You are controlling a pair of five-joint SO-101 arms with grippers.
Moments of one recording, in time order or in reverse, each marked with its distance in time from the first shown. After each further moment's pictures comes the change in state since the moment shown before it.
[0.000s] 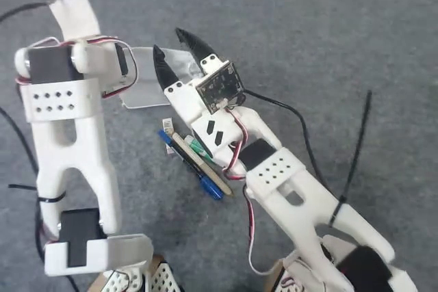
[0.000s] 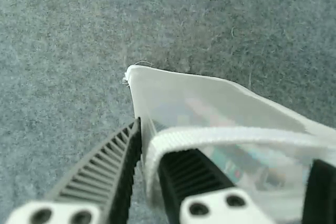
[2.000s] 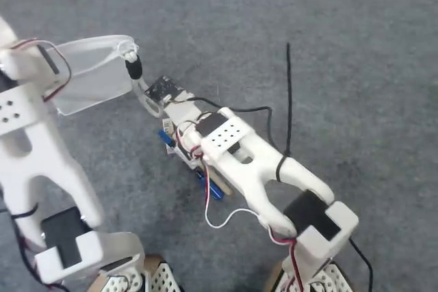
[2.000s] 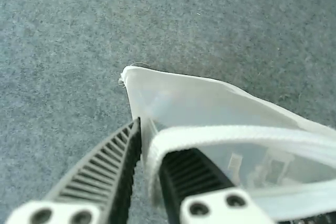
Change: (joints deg) left arm -19.4 0.6 -5.0 0.3 1.1; right arm -3.3 33.8 -25.8 67.7 0.2
